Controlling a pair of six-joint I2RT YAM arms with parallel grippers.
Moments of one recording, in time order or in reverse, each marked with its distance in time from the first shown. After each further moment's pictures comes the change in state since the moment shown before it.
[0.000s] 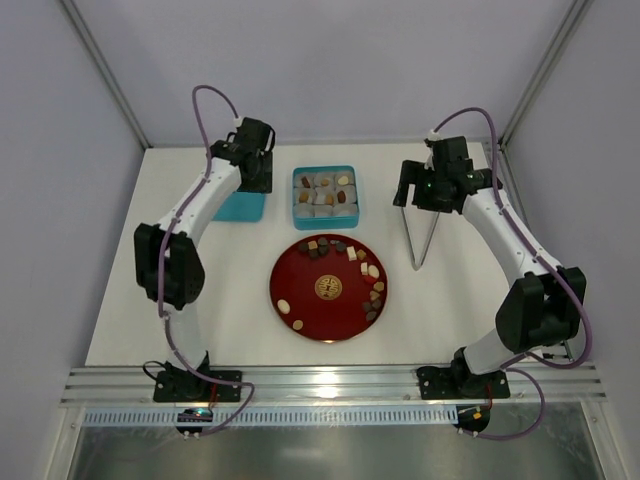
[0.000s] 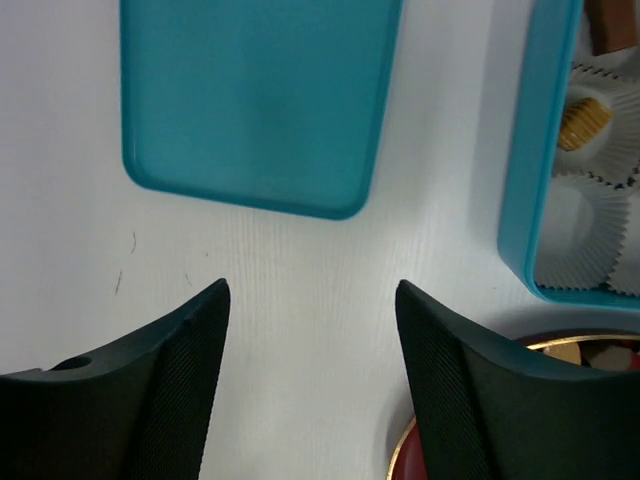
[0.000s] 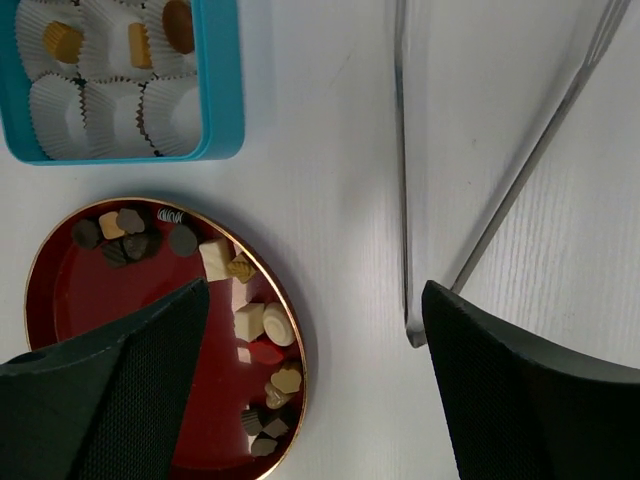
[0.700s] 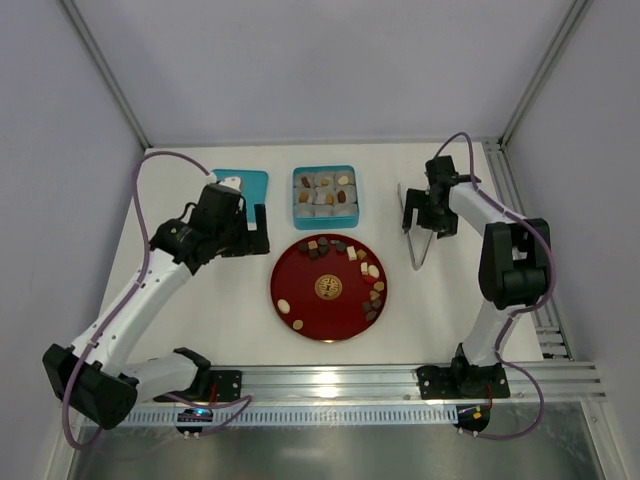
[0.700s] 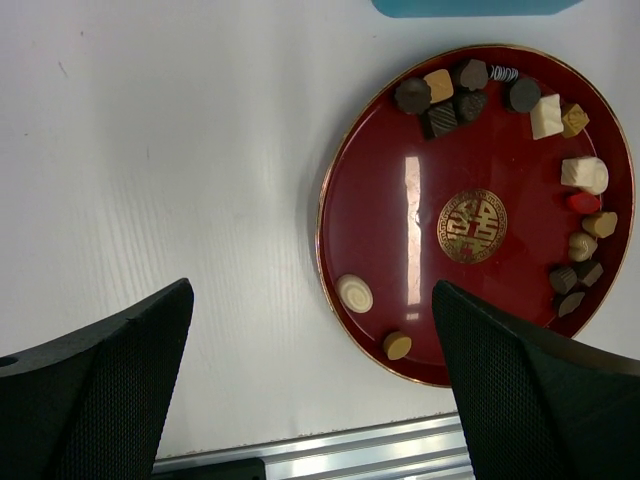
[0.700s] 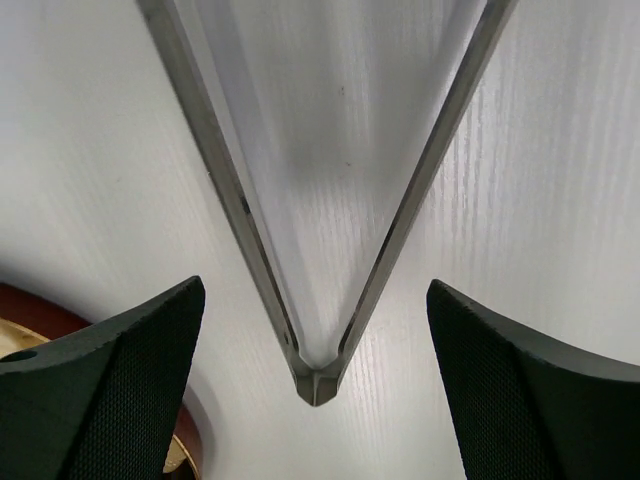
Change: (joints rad) left arm -0.126 -0.747 -0.632 0.019 0.211 -0.173; right arm -0.083 0.325 -0.045 0.011 0.088 -0.036
